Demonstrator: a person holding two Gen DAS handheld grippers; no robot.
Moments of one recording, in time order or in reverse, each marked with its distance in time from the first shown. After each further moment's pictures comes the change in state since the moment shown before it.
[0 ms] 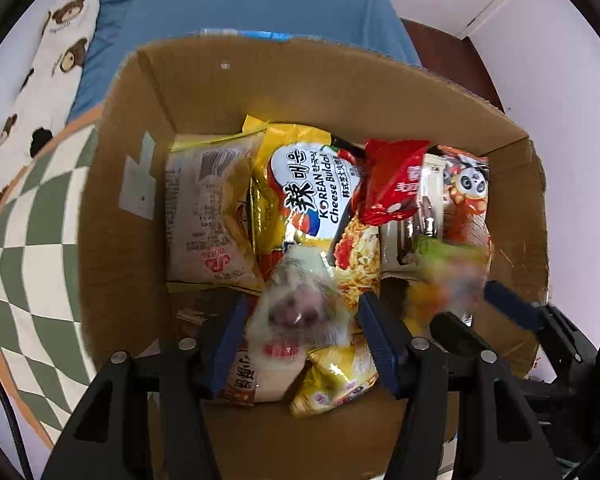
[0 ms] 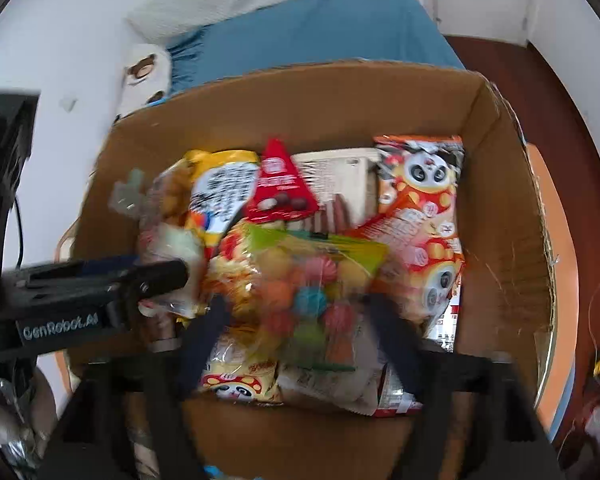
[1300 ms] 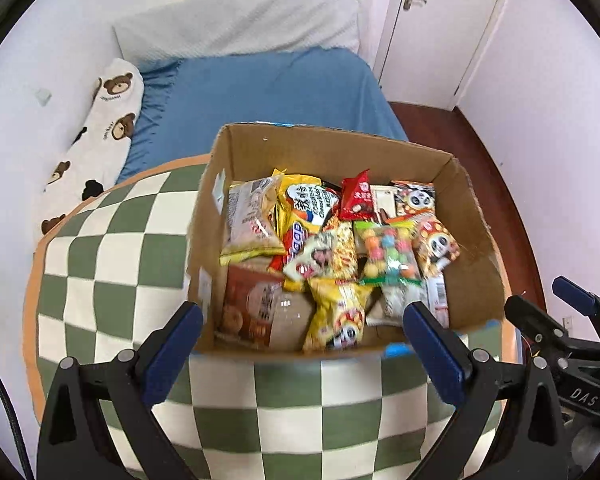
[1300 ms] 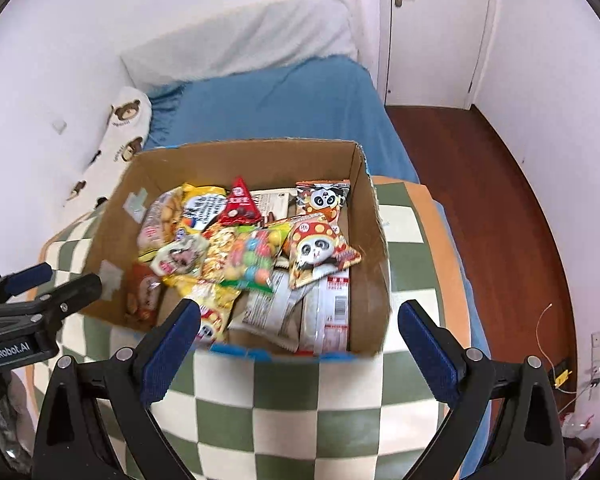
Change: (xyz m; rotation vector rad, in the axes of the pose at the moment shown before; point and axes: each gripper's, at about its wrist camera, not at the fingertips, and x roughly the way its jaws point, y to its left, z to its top) left arm -0.117 -0.023 -0.136 0.037 -0.405 0.093; right arm -0.151 -0.009 -0.103 -0.051 -0.284 -0.190
